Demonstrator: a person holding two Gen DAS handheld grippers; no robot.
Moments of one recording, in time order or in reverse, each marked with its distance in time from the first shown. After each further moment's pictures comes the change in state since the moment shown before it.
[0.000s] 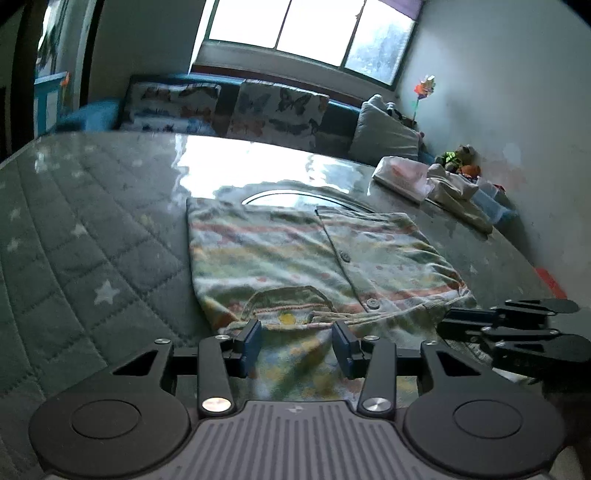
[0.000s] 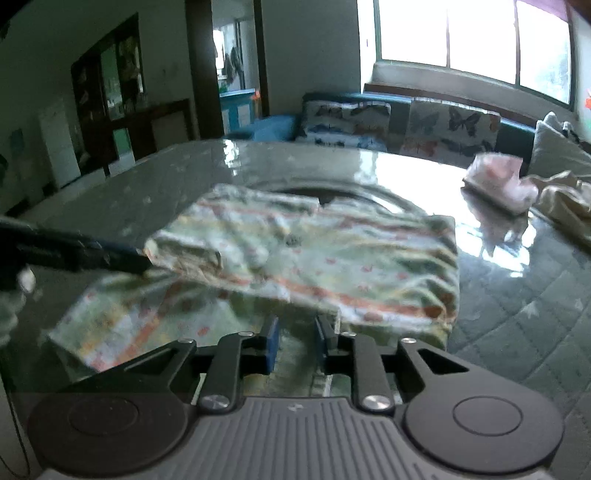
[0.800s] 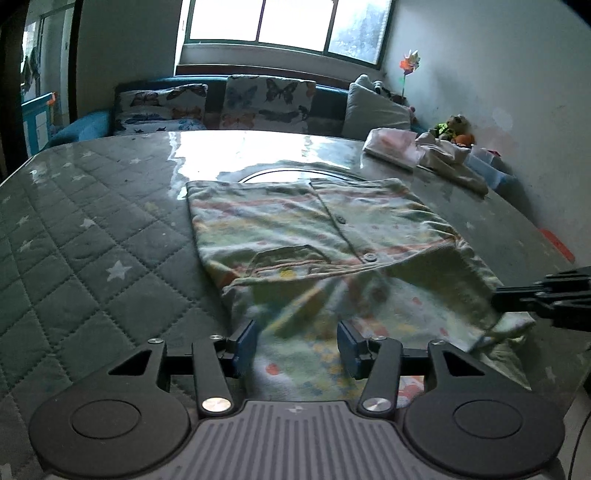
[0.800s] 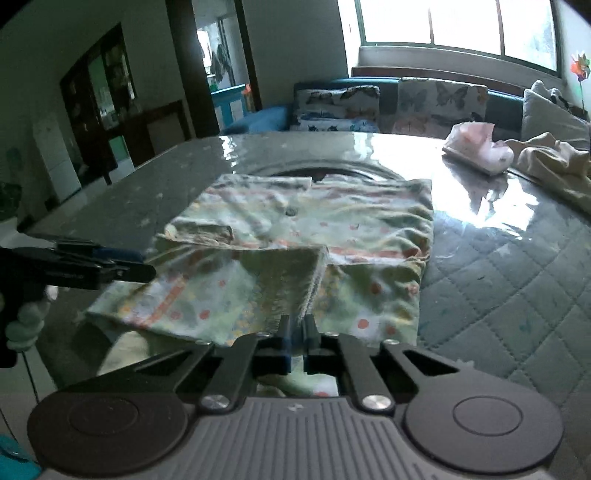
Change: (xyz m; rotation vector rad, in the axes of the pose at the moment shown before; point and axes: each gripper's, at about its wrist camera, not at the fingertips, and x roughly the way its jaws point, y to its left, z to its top) left arm -0.013 -0.003 -0.021 0.076 0.035 0.011; right arm -0.059 -0.005 -0.025 0.090 0.019 0.016
